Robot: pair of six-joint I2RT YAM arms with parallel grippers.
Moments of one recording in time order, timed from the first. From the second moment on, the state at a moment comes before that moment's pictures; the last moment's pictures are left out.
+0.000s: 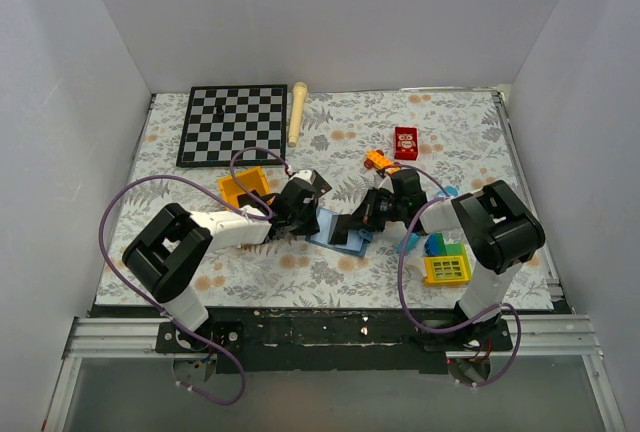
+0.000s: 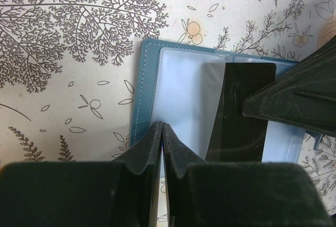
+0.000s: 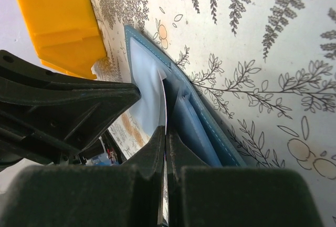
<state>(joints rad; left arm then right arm) -0.76 1.66 0.81 0.00 -0.07 -0.63 0.46 1.78 0.65 0.41 -0.67 0.91</state>
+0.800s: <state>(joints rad) -0.75 1.65 0.80 0.02 -0.06 -0.64 0.58 1.78 0.57 0.64 -0.44 1.03</state>
